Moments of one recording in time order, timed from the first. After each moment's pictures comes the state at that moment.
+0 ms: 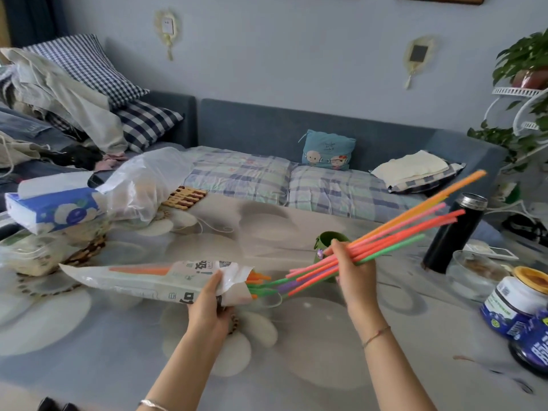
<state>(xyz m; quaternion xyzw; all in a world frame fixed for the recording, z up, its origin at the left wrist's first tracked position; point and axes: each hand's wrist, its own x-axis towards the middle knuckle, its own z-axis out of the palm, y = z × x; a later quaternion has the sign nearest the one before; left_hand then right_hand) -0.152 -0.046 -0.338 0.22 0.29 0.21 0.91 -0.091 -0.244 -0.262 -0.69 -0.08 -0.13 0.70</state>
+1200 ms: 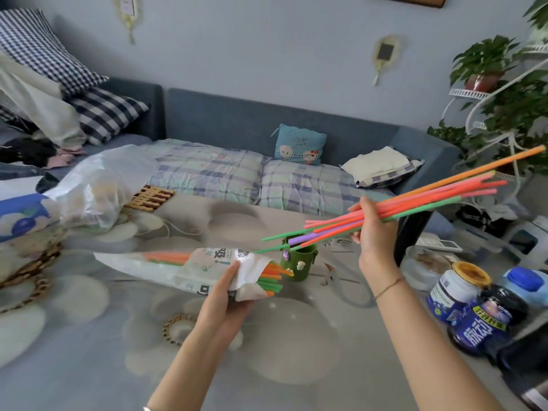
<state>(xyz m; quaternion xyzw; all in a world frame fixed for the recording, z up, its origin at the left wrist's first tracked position) -0.148 -0.117 -0.282 0.25 0.15 0.07 0.95 -0.060 -0.301 -0.163 -0.62 0.03 -0.19 0.76</state>
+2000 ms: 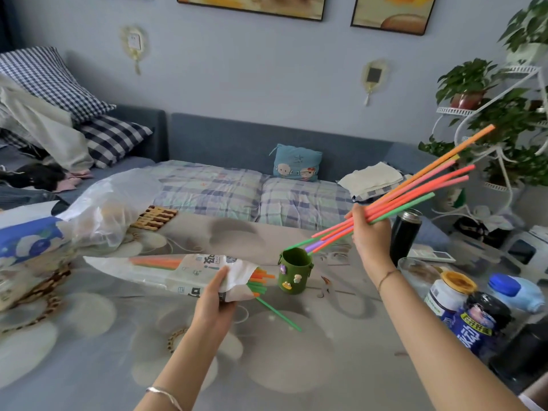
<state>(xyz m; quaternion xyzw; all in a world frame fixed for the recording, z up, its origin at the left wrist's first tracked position) -0.148 -0.103 -0.263 0.26 0.19 0.11 0.94 -0.047 -0.323 -0.155 -0.73 -0.03 -0.25 0.63</state>
